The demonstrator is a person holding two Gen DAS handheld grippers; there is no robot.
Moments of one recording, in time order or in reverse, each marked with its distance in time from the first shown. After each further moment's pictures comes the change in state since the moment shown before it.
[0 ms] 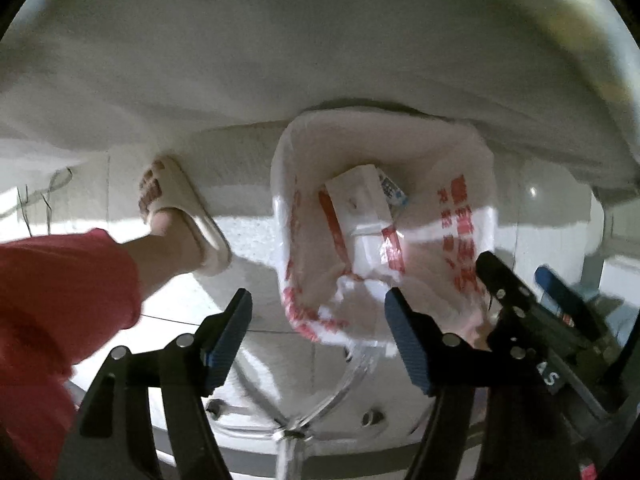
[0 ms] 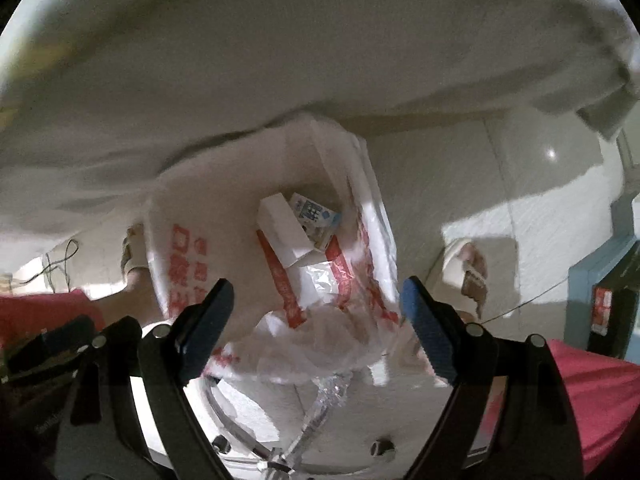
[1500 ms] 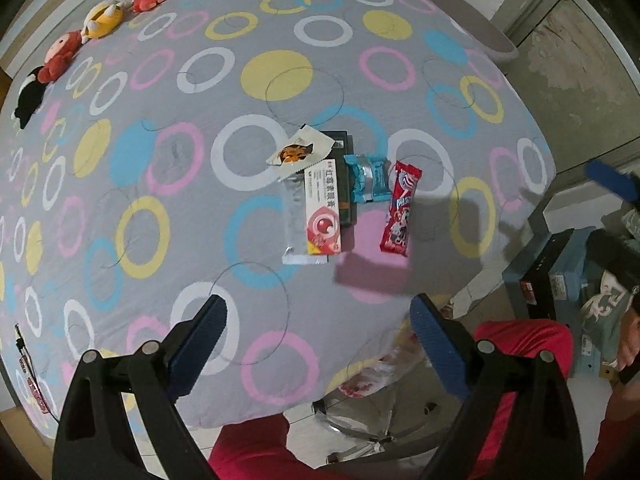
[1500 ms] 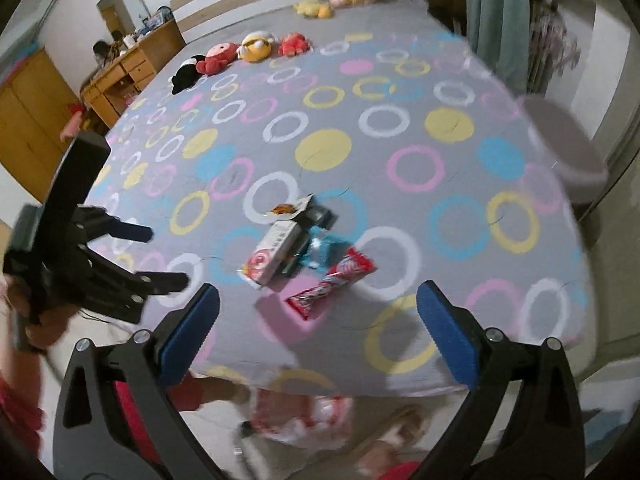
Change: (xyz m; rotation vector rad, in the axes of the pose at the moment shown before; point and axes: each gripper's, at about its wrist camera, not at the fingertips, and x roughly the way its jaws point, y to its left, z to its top) left arm -0.300 -0.050 0.170 0.513 -0.216 -0.049; right arm -0.339 0.005 0.188 -0.226 -0.380 0.197
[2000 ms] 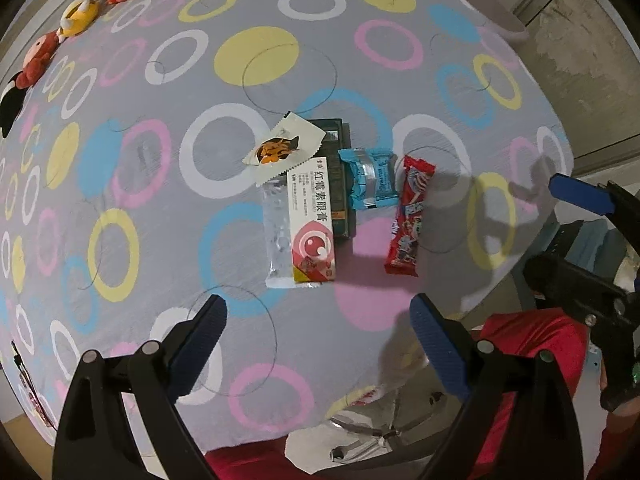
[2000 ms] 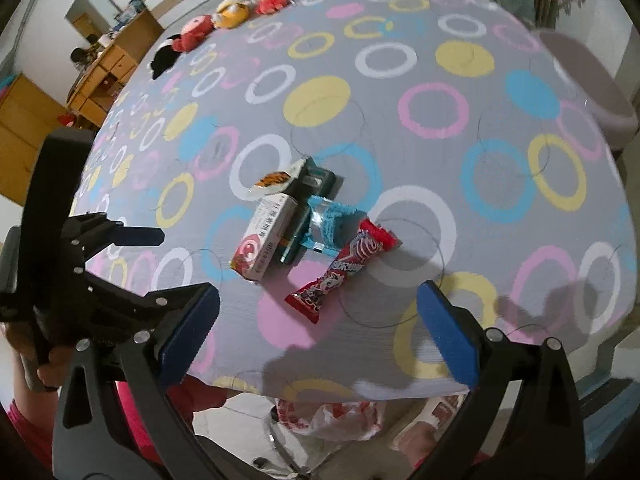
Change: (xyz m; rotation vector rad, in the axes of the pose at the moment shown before) left arm 0.057 -0.013 0.028 0.025 0.069 0.012; right arm 0.082 -0.018 0.002 0.119 0.145 0.040
